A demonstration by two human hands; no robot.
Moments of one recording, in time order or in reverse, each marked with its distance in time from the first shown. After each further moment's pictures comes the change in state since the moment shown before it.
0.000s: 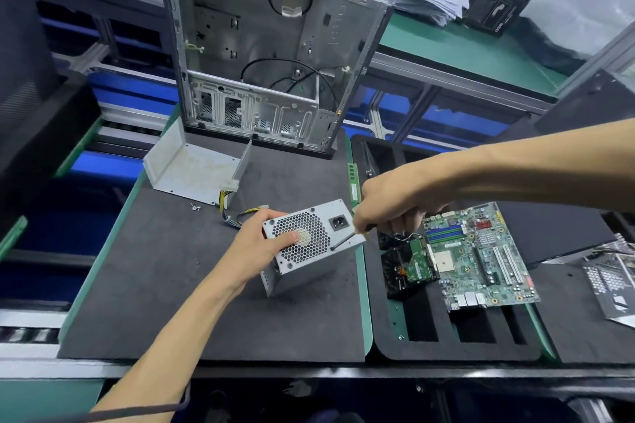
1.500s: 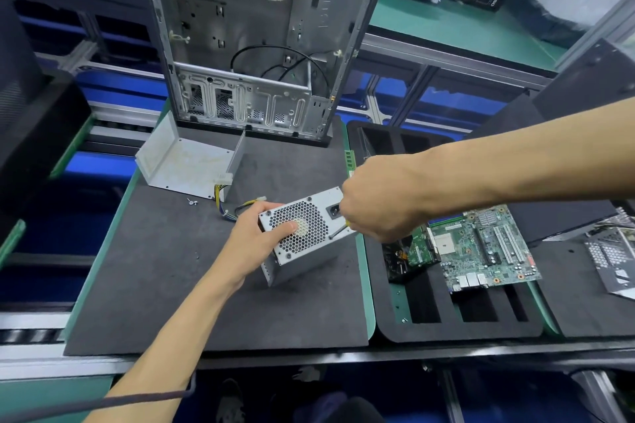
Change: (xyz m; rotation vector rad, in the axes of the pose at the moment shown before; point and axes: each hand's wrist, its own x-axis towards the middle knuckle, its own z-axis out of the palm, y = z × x) left_hand -0.001 -0.004 -0.002 0.059 0.035 0.062; right_hand -0.022 -0.011 0.017 -1.243 0.373 -0.460
